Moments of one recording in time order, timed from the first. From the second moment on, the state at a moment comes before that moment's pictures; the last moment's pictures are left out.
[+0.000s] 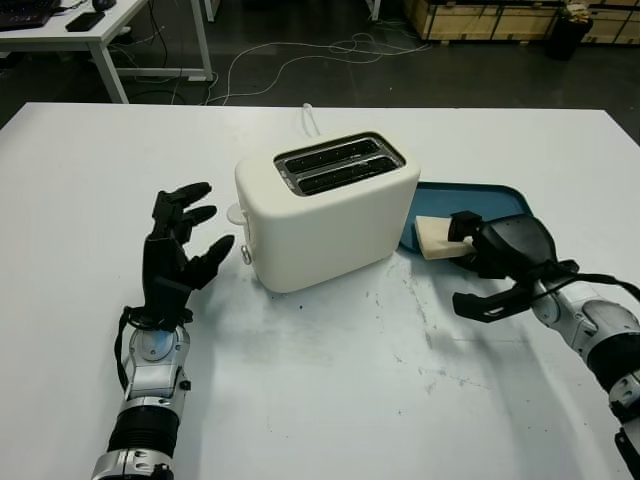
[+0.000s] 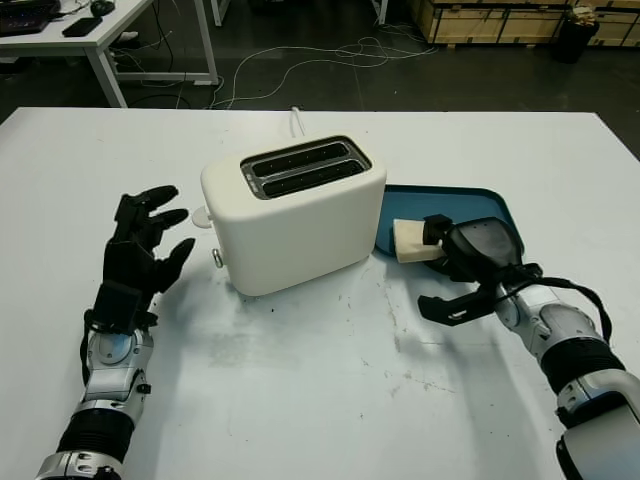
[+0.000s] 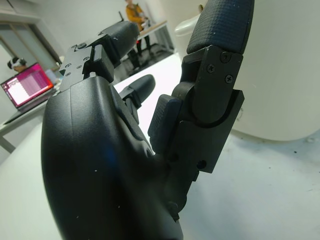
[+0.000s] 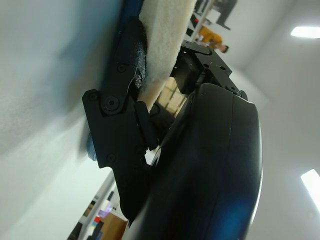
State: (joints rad) left arm -0.25 0.11 0.15 0.54 -0.05 -0.65 -0.02; right arm -0.57 -0.72 0.49 0.85 -0.84 -0.28 -0.34
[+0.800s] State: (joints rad) left arm -0.27 0.11 0.15 0.59 -0.05 -0.67 -0.01; right arm -0.54 -0.73 0.39 0.81 -0.86 -0.26 -0.61
